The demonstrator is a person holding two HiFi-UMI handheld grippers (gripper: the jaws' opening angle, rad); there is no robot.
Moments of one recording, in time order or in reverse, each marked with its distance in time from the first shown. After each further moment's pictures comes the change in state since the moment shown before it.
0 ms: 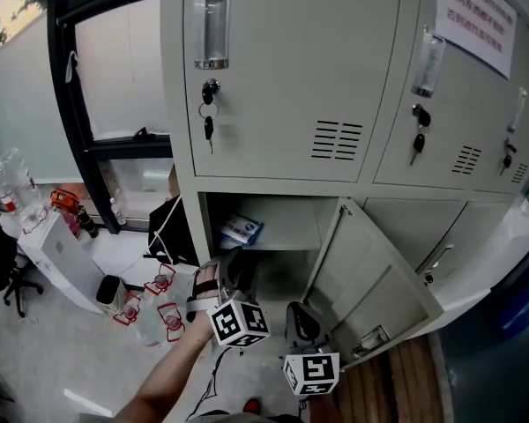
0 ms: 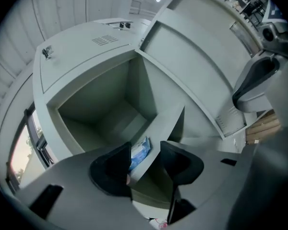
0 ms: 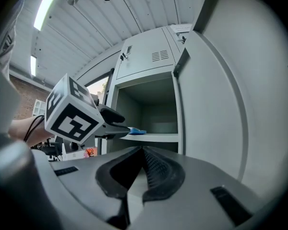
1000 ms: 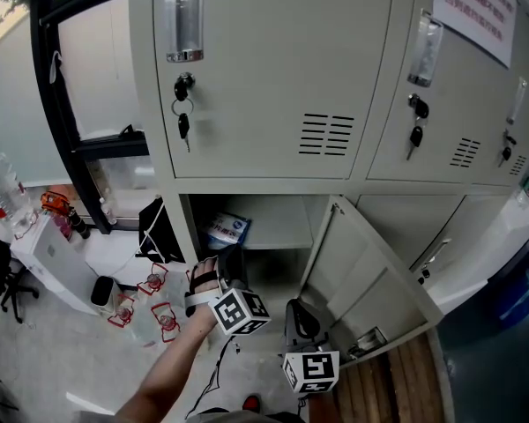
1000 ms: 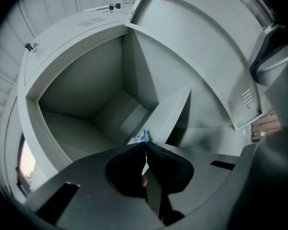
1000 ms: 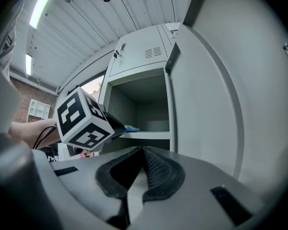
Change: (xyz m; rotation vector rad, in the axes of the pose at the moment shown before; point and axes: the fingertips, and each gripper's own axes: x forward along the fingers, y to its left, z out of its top) left arm 0.044 -0.006 -0.018 0.052 0.110 0.051; right arm 0.005 -0.021 -0.009 0.019 0.015 -0.045
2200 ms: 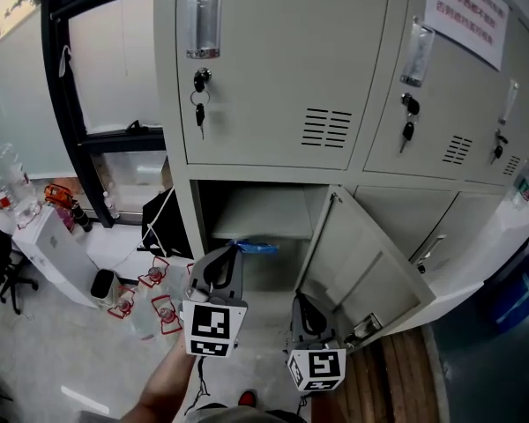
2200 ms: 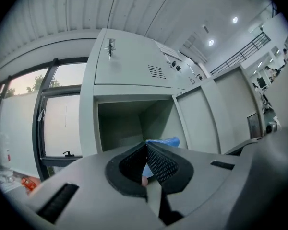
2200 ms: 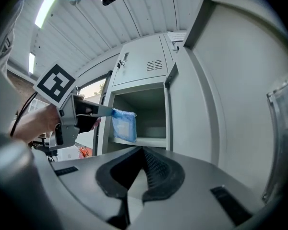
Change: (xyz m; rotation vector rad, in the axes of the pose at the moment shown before) left arm -0.110 0.054 0.044 -0.656 -0.340 -0.132; right arm -0.031 0.000 0.024 -0.030 -0.049 -0.012
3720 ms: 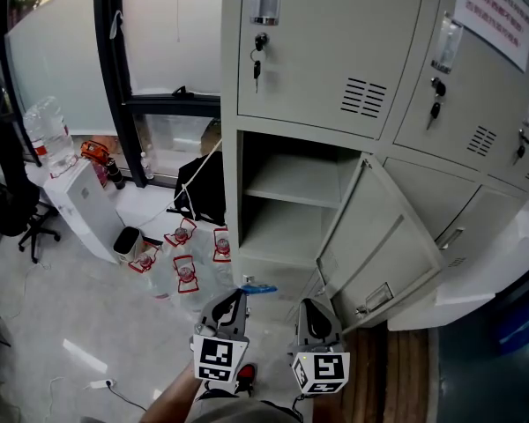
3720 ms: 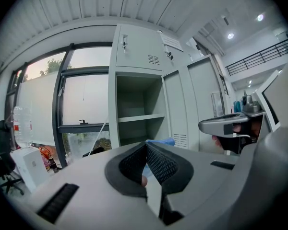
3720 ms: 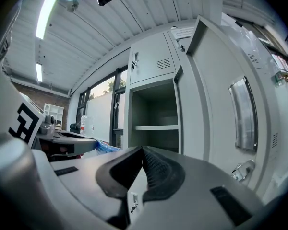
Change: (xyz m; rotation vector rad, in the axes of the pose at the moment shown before) left arm -0.146 -0.060 -0.123 -0.135 0.201 0.089; right arm -0.079 0.044 -0.037 0.039 0.091 0.149
